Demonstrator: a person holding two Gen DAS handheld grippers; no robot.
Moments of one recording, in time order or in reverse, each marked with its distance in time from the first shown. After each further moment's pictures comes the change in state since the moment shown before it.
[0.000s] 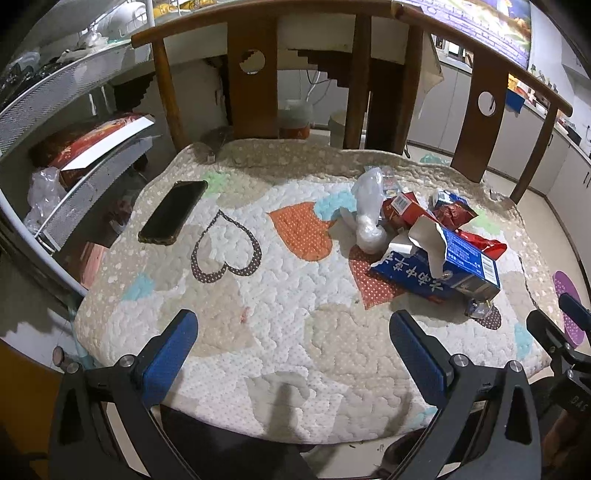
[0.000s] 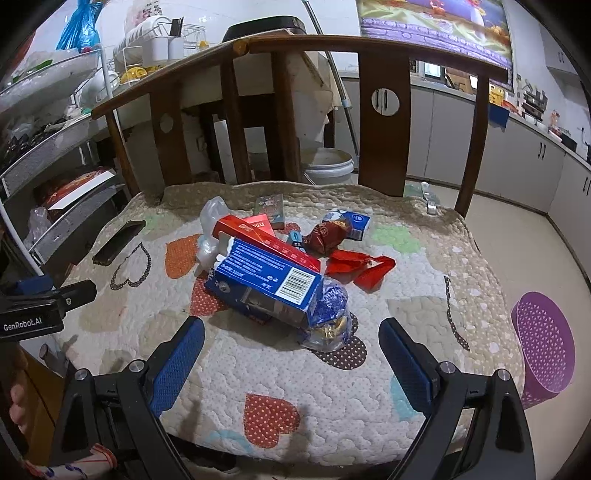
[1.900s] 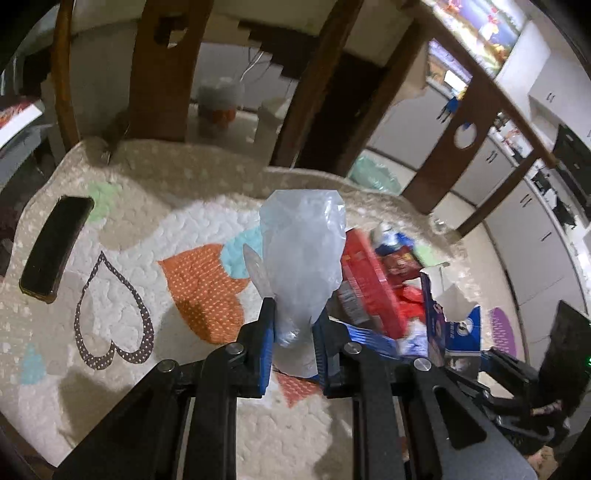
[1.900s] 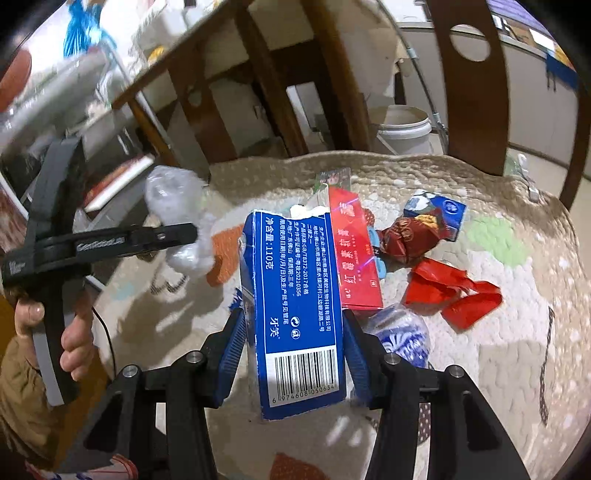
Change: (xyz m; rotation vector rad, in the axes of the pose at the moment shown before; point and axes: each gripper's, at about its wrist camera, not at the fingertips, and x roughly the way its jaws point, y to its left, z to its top) left arm 0.083 -0.025 0.099 -0.016 0.063 -0.359; right arm 0.093 -0.014 0.050 0.022 0.162 0.349
